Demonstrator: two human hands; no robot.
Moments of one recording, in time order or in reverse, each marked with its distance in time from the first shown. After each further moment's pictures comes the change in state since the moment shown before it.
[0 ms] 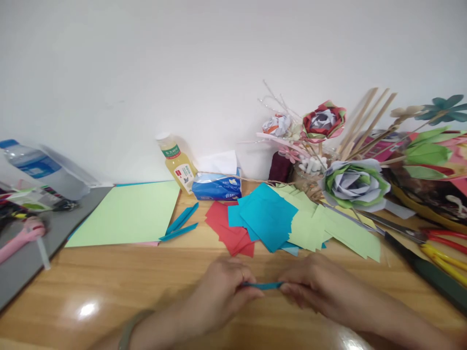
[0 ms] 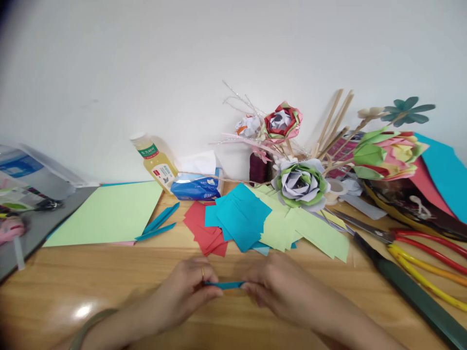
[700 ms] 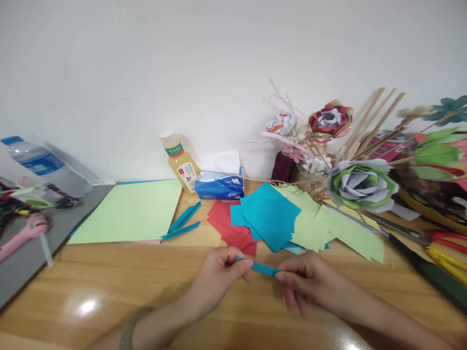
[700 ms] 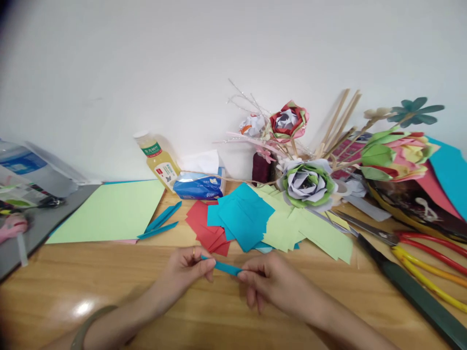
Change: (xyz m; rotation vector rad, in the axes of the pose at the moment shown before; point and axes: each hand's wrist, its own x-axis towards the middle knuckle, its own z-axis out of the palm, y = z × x) left_hand 0.008 -0.006 0.000 -0.677 0.118 -0.522; right_hand 0.016 0.001 0.017 0.739 -0.047 0.372
